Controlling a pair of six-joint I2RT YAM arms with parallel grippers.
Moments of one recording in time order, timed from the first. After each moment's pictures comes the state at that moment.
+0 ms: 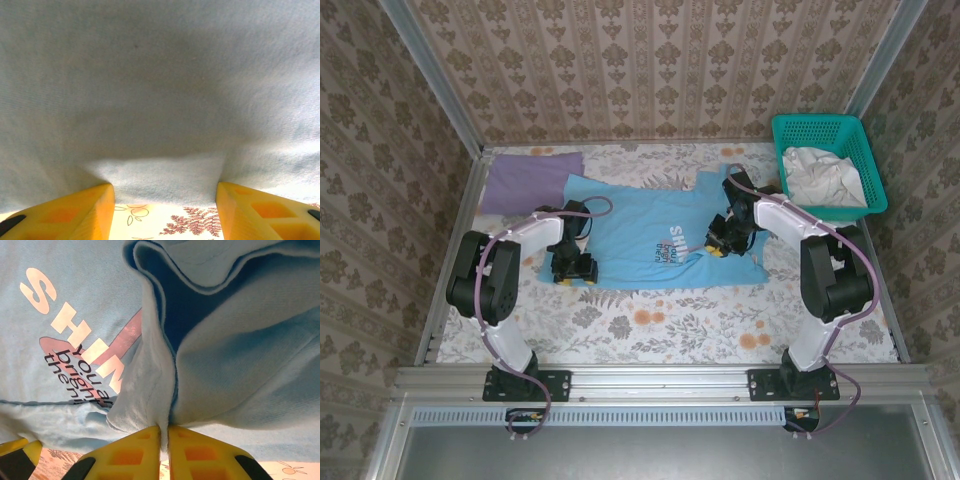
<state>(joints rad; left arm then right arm) -0.39 1.77 1.08 -0.94 0.13 -0.28 0.24 1.78 1.24 -0.83 -0.35 0.81</state>
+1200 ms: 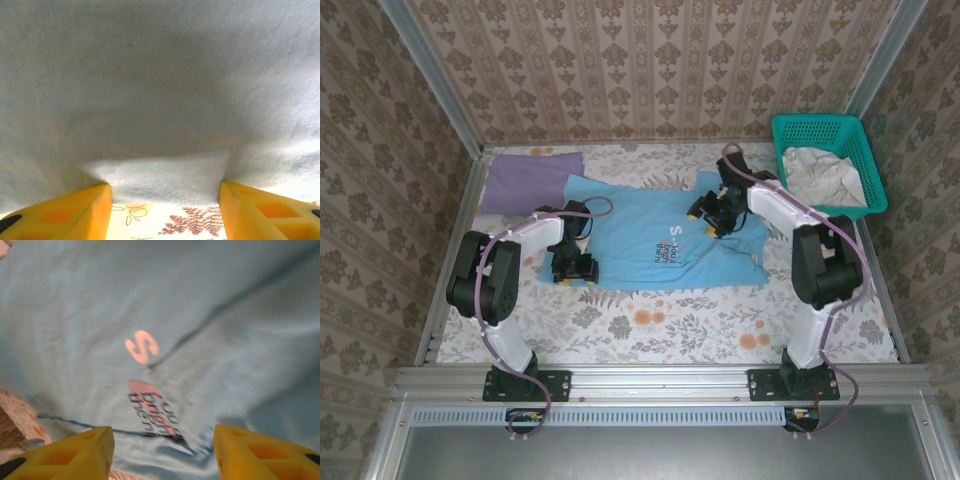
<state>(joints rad) -0.39 1.77 1.08 -0.94 0.13 -0.27 0.22 1.84 1.37 -0.74 -0.37 0.88</state>
